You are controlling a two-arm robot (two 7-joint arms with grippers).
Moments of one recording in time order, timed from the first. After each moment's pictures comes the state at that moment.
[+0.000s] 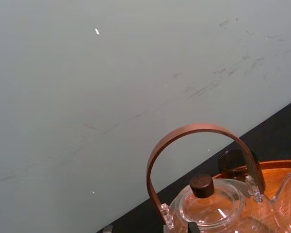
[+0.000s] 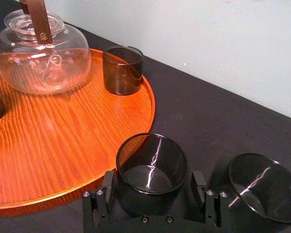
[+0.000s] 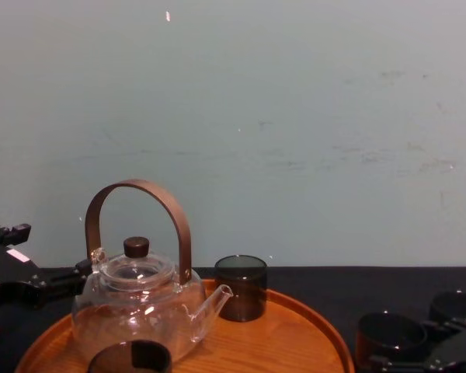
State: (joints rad) left arm -0.20 0.60 0.45 -1.41 -0.25 -0.12 0.03; right arm 0.18 0.43 -0.37 -1.42 0.21 0.20 0.33
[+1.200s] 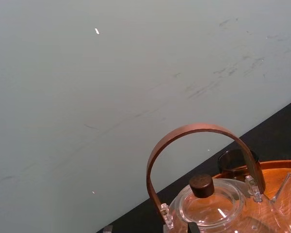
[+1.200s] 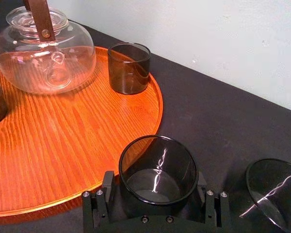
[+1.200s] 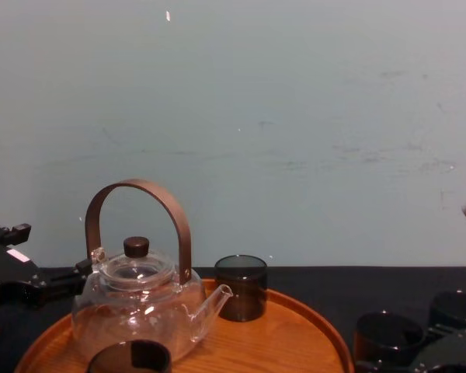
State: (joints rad) left arm -0.20 0.60 0.45 -1.41 -0.25 -0.12 0.03; right arm 0.22 0.38 -0.36 -1.35 0.19 0.19 0.38
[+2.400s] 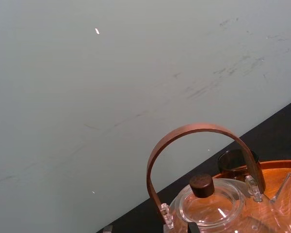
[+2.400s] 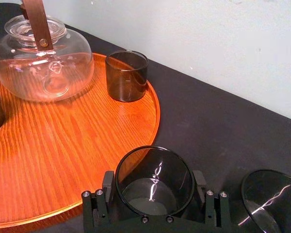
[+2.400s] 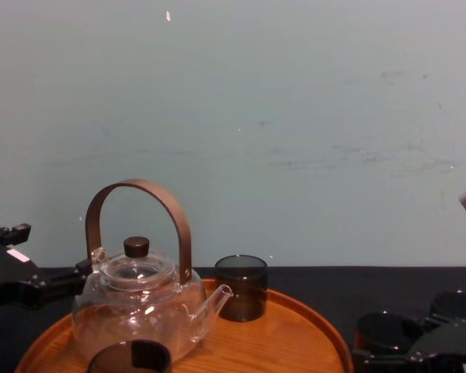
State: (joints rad) left arm -0.20 0.60 0.45 -1.41 -0.25 -0.12 0.03; right arm 0.23 0.37 -0.36 -1.34 0.18 0.18 0.39
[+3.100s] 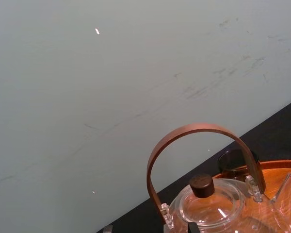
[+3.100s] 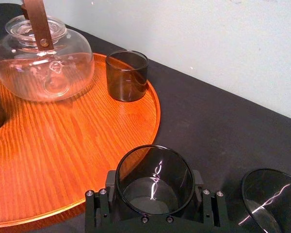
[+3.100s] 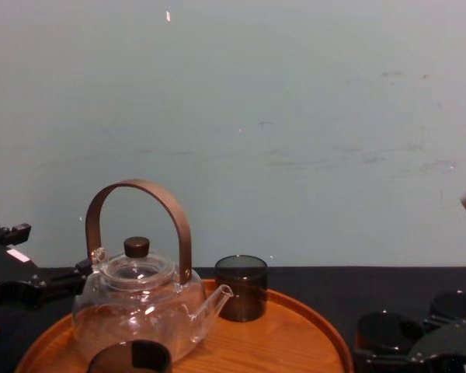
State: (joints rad) left arm -0.20 0.60 0.45 -1.41 -0.25 -0.12 0.03; right arm 0.23 0.37 -0.36 -1.34 0.18 0.18 0.39
